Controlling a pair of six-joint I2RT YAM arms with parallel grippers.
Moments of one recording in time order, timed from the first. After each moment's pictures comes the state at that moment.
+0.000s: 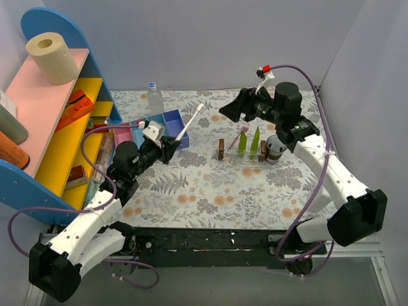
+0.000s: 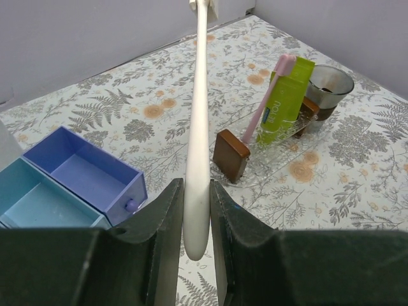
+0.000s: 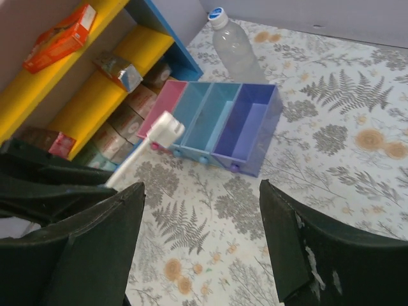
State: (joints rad) left arm -0.44 0.87 0.63 0.21 0.26 -0.05; right arm 0.42 1.32 1.26 -0.10 -0.48 0.41
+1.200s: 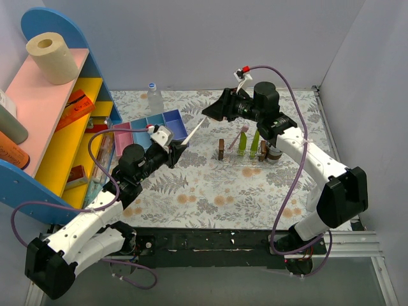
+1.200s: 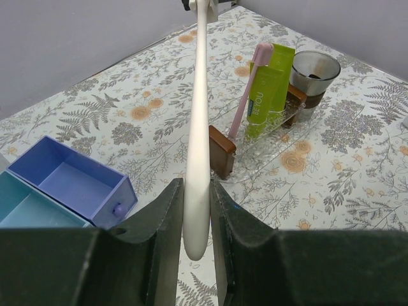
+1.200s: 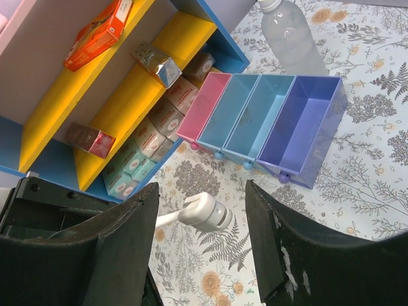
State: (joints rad) left arm -0.57 0.88 0.63 0.20 0.19 0.01; right arm 0.52 1.52 1.32 0.06 -0.54 0.58
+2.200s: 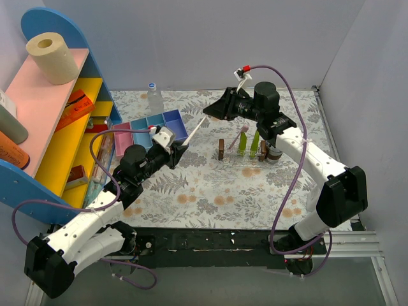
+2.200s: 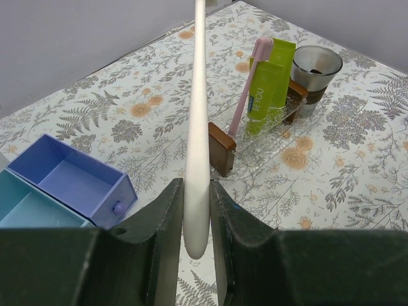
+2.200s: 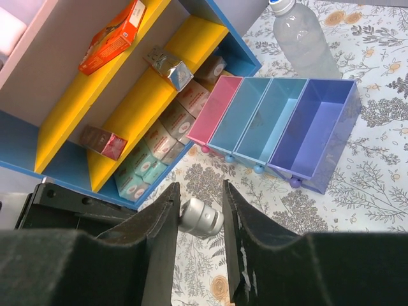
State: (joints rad) left arm -0.59 0.88 0.63 0.20 0.17 0.03; right arm 0.52 1.53 1.32 0.09 -0.57 0.62
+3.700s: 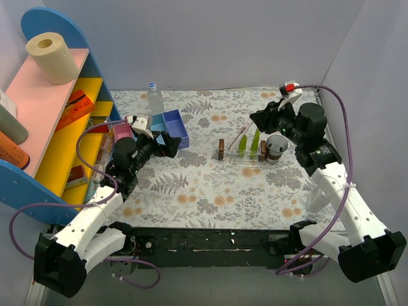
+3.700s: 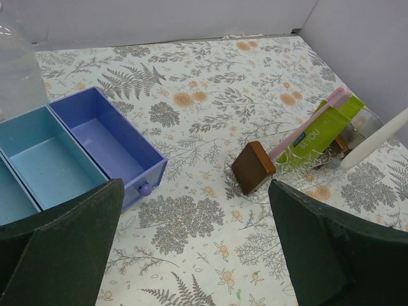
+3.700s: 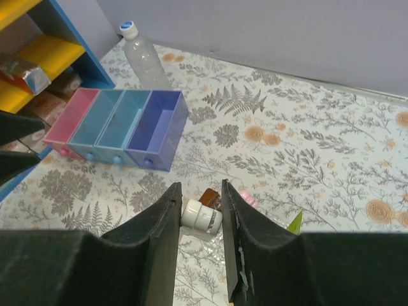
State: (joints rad) left arm -0.38 0.93 0.63 0.23 0.14 -0.26; right arm 0.33 1.06 1.08 -0.13 -0.30 0.20
